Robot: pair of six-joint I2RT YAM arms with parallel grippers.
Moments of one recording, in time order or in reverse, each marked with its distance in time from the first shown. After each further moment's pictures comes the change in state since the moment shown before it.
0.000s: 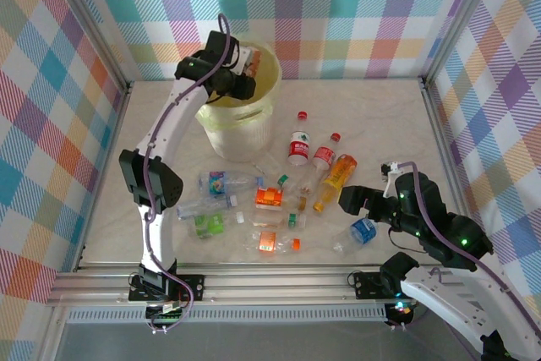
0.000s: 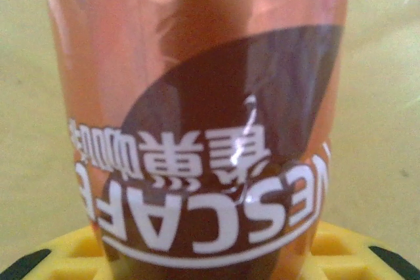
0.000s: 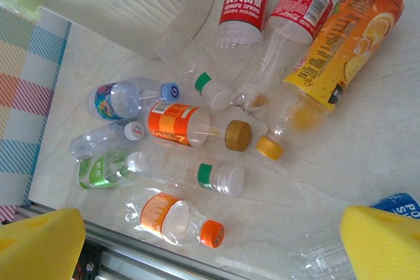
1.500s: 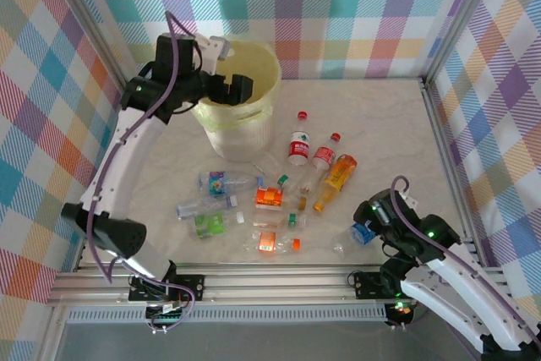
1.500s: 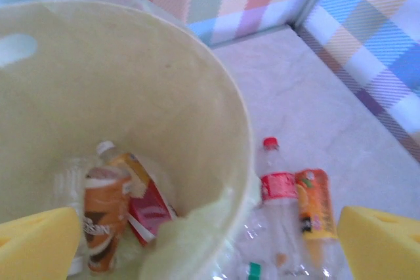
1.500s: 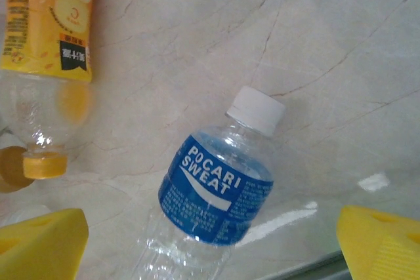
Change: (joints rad) left arm 0.015 -0.504 -0.359 0.163 0.238 -0.061; right arm 0.000 0.018 -0.285 -0.174 0.303 0.396
